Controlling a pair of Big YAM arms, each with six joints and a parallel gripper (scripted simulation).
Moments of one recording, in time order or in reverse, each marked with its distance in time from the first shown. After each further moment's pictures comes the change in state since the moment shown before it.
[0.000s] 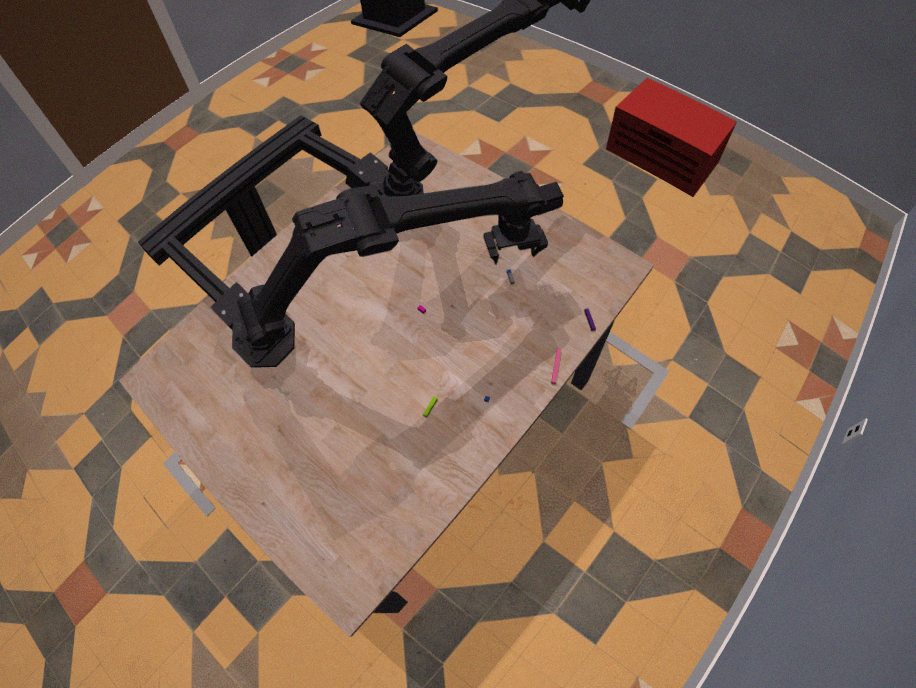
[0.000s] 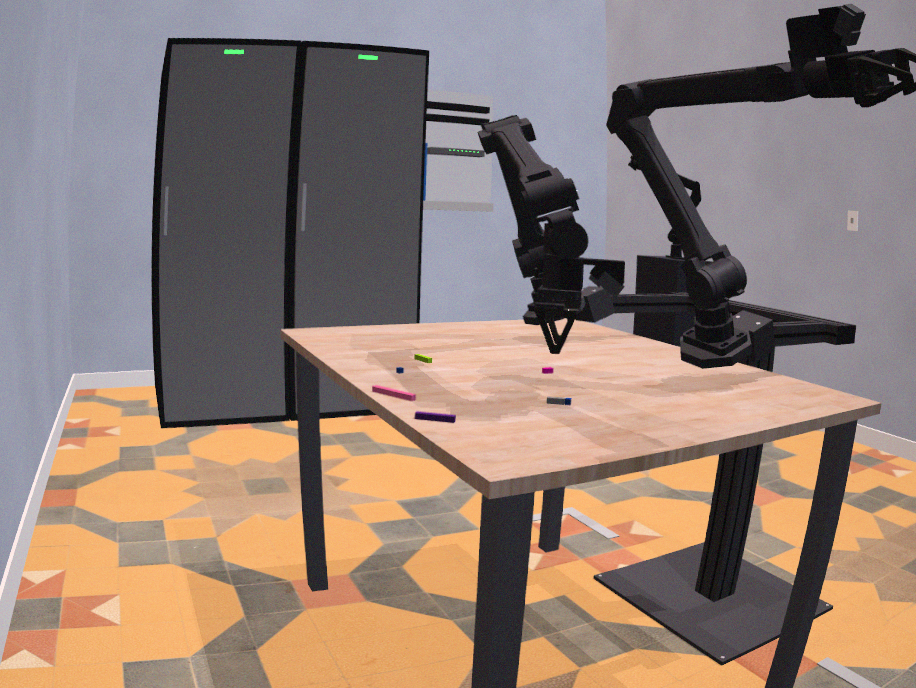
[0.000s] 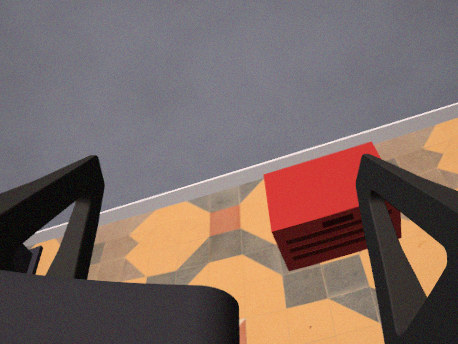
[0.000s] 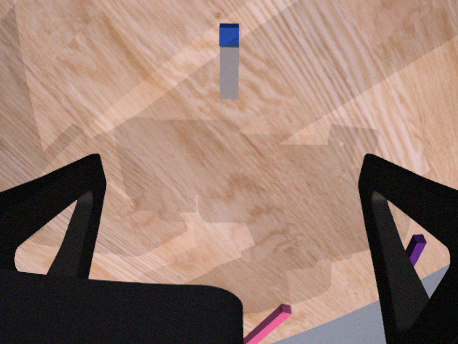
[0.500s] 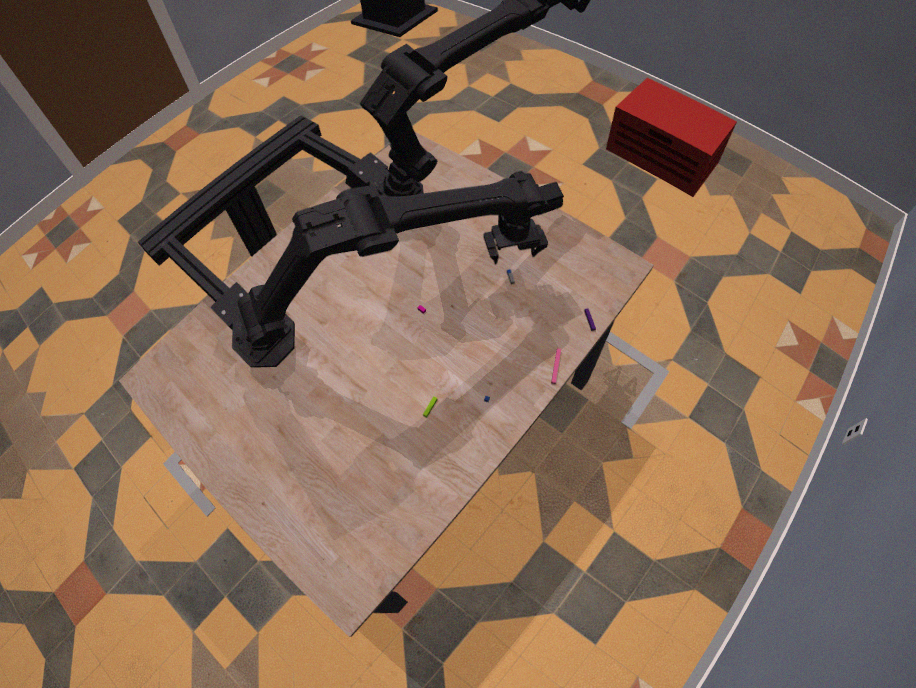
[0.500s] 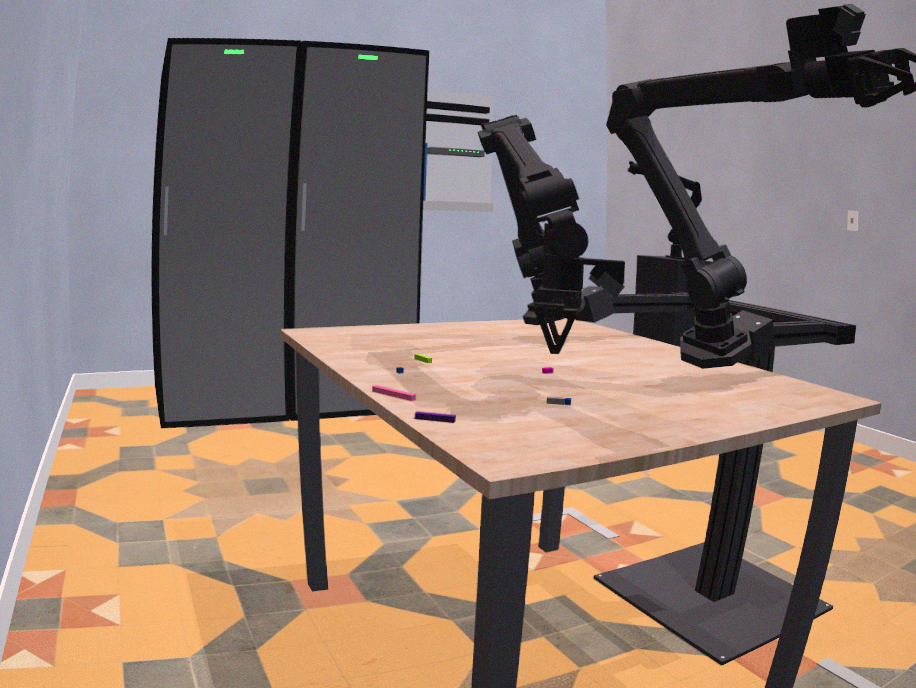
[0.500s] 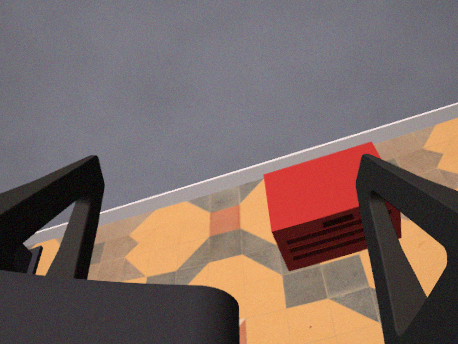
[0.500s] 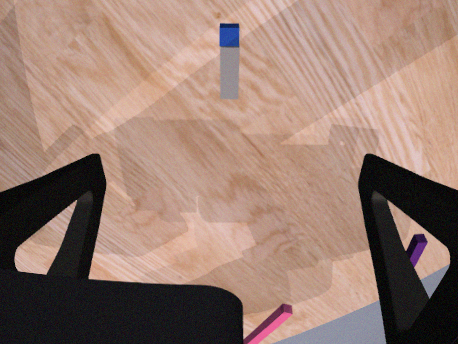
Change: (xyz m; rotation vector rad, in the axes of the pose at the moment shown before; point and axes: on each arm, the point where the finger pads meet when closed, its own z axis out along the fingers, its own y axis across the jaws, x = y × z) left arm 0.000 0.000 0.000 0.000 0.000 0.000; right arm 0.000 0.000 0.000 0.000 0.000 0.004
